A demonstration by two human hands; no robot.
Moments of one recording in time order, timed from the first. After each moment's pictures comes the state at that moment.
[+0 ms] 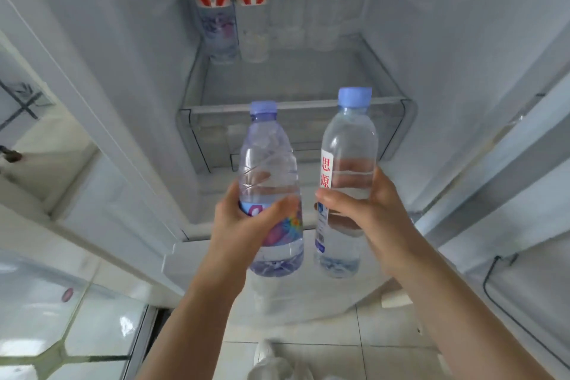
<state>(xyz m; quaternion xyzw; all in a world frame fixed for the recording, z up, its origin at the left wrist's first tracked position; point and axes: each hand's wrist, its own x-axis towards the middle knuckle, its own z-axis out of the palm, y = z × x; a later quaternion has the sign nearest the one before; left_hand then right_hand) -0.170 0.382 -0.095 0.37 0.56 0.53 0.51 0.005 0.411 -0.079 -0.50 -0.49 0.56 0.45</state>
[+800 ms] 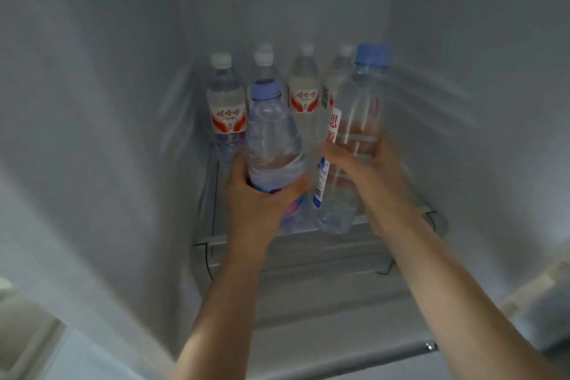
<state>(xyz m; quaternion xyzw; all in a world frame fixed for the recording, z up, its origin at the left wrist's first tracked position) -0.205 0.577 -0.013 0.49 0.46 0.67 0.31 -0.063 0.580 0.030 -0.45 -0.50 0.43 0.60</state>
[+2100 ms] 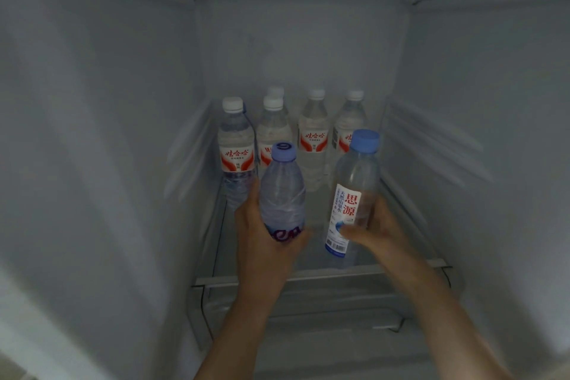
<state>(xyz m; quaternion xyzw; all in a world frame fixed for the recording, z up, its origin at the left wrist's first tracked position) -0.201 0.620 -0.068 0.54 0.53 0.62 0.21 -0.017 0.630 -0.023 -0.43 -0.58 0.51 0.46</state>
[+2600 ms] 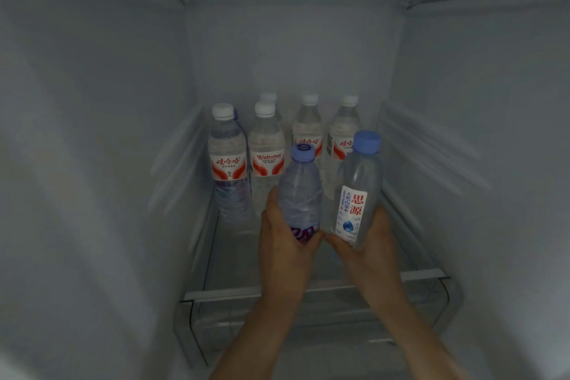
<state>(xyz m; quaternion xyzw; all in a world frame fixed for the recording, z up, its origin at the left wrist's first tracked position) -0.164 0.643 -0.073 0.56 0.54 0.60 0.18 -0.029 0.642 -0.062 -0.53 -0.60 0.24 0.54</state>
